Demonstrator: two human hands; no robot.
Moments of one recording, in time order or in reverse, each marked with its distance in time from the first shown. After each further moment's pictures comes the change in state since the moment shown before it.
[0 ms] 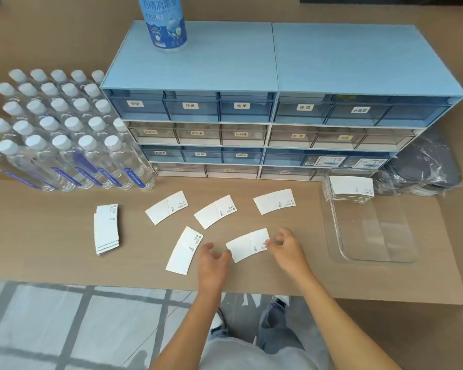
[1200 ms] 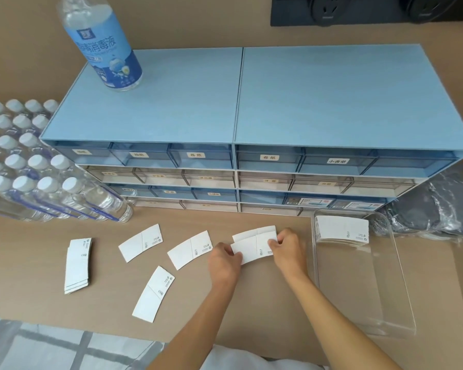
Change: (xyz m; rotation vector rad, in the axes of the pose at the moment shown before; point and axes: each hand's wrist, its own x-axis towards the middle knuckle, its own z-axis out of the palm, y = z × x) left_hand 0.055 0.094 0.122 0.193 0.095 0.032; right_hand 0.127 -0.017 -0.065 -0.061 0.151 0.027
